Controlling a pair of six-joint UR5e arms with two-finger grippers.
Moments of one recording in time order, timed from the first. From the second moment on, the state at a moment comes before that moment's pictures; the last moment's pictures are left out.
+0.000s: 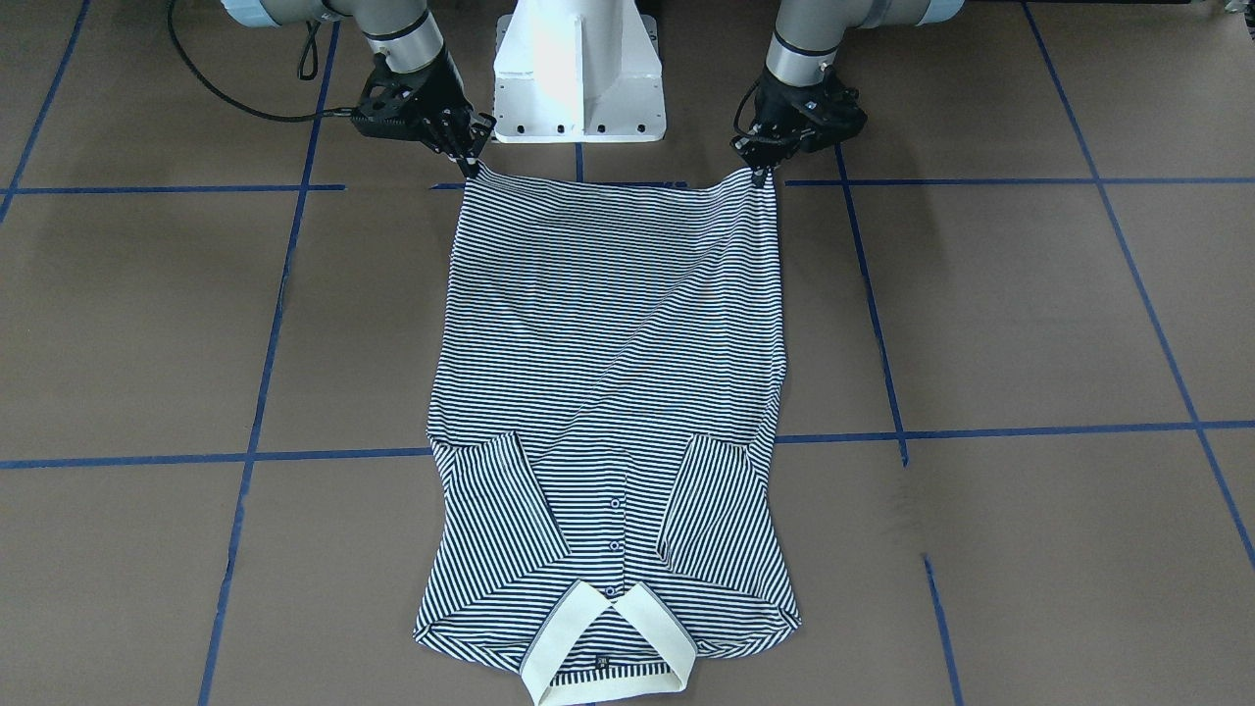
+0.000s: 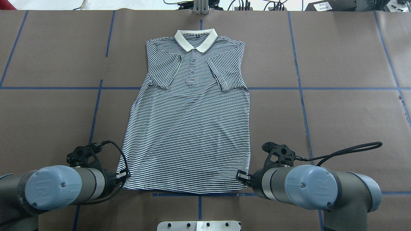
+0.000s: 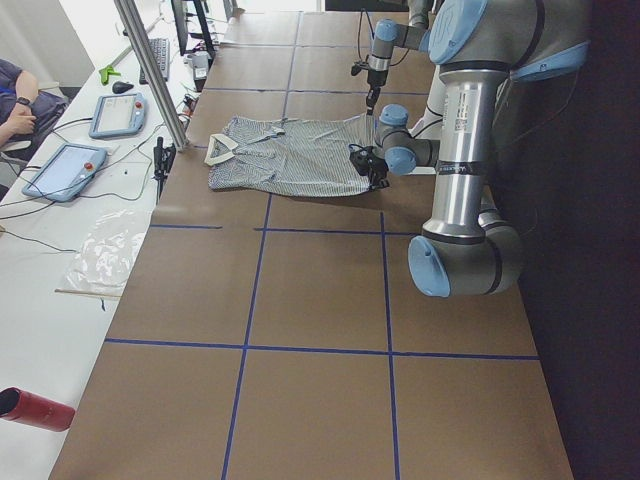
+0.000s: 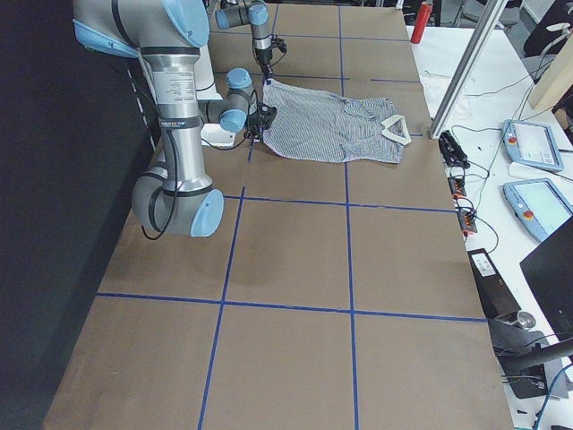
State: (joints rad) left arm -0.22 -1.68 -2.17 -1.73 -1.62 -1.88; right arm 0.21 -1.36 2.10 -1.33 1.65 1.82
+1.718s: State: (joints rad) left arm -0.13 -1.71 -2.45 -1.54 -1.62 -1.85; right arm 0.45 -1.35 2.19 -1.33 1.93 1.62
